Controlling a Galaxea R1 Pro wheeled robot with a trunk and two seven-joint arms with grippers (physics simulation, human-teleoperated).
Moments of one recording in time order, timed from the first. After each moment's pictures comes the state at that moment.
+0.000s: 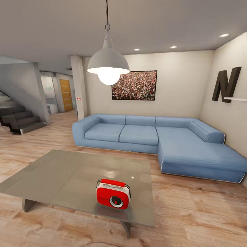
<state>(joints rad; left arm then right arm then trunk) 0.00 0.00 0.00 -0.10 0.02 -0.03 0.00 -0.03 0.00 0.34 -0.01 -0.18 -0.03 0.00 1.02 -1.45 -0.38</state>
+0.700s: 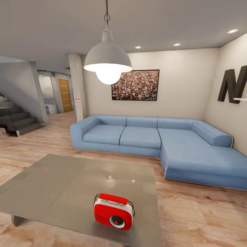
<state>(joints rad) 0.00 0.00 0.01 -0.10 0.02 -0.02 0.00 -0.03 0.00 0.35 -0.01 -0.17 -0.03 0.00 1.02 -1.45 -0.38</state>
